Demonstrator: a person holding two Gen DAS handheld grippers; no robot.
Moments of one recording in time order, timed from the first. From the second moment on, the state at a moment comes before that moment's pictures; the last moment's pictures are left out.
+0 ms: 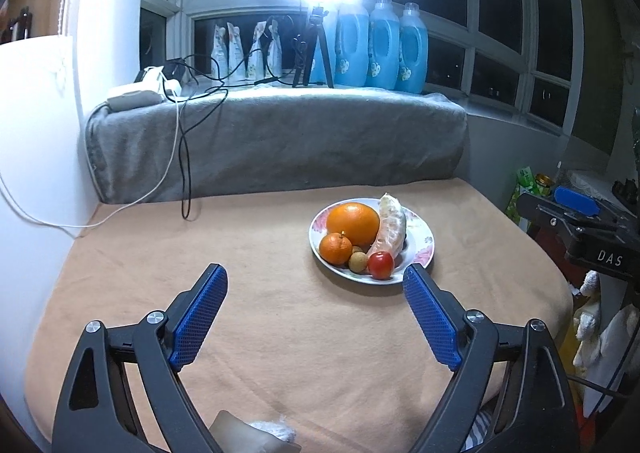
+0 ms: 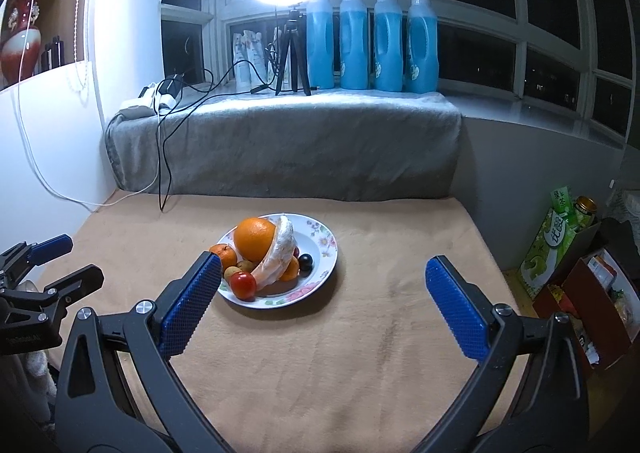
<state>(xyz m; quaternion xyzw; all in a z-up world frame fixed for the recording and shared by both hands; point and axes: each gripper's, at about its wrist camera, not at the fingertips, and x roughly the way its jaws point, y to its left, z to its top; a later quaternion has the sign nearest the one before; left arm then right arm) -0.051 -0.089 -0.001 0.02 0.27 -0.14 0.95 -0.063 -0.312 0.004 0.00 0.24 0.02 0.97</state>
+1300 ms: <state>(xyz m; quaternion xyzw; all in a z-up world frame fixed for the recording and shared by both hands) -0.050 -0.091 -0.004 0.02 0.27 -0.13 0.95 -0.061 -0.313 -0.003 0.00 0.24 0.01 0.97</state>
